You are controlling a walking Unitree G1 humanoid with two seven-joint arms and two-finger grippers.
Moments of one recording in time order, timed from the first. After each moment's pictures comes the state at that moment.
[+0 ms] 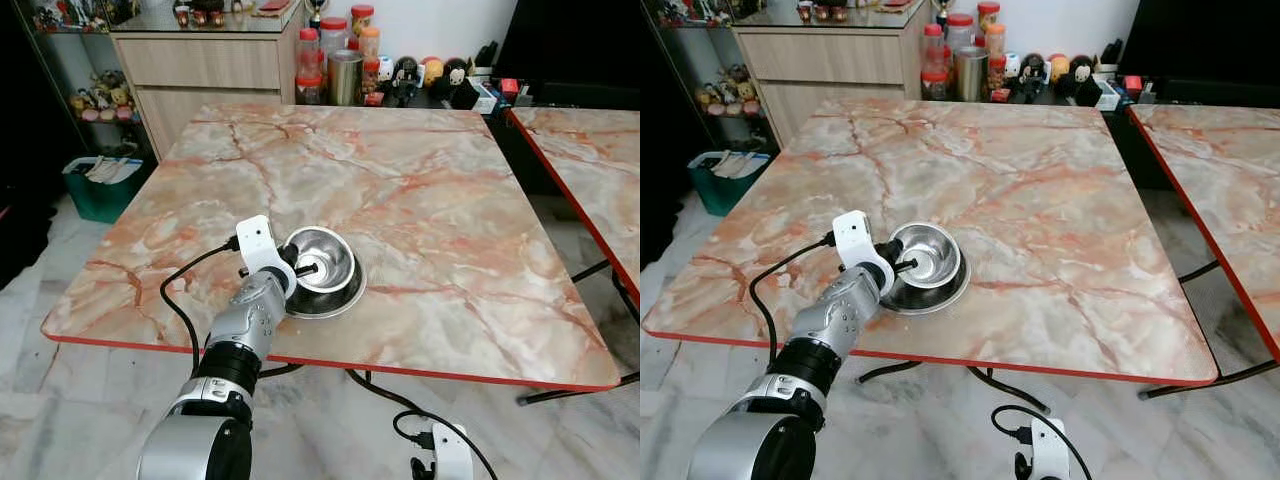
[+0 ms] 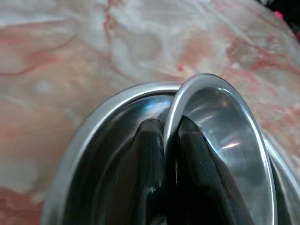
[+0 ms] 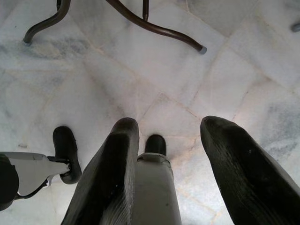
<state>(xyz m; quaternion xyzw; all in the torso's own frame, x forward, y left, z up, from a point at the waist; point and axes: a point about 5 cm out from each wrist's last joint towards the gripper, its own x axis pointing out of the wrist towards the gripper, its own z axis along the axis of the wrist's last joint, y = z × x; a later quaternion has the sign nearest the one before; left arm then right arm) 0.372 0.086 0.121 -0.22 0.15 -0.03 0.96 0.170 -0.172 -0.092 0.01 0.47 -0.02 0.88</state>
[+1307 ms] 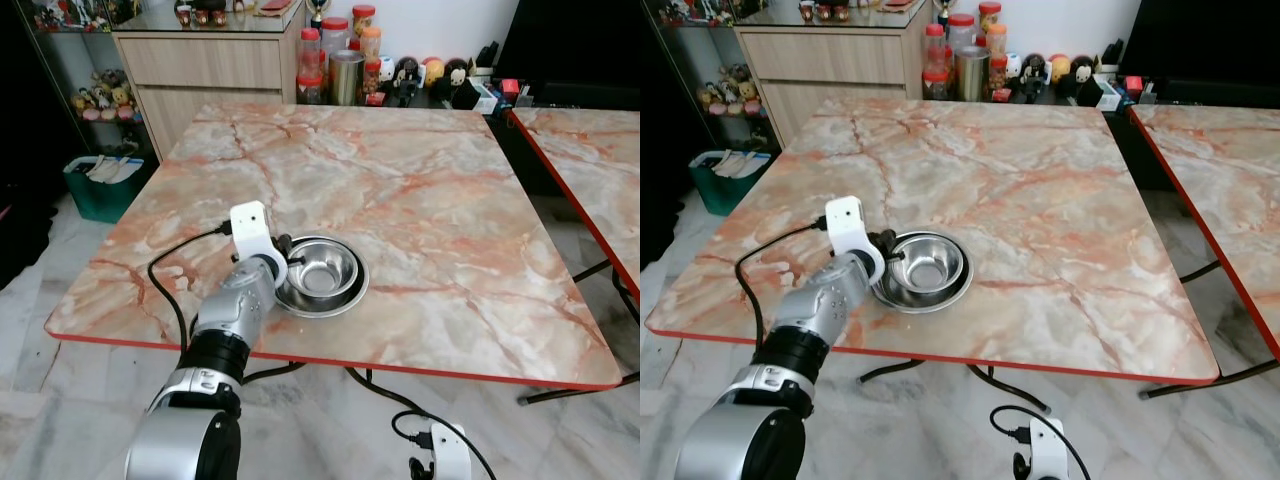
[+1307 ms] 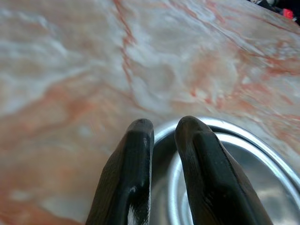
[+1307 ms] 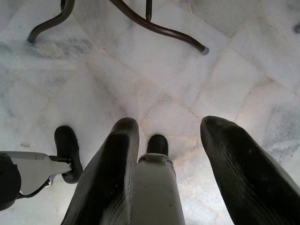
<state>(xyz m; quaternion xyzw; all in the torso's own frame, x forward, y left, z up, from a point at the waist) 0.379 0.106 0.150 -0.13 0.12 -0.03 0.98 0.171 -0.170 -0.091 0.02 0.47 -0.02 0.88</state>
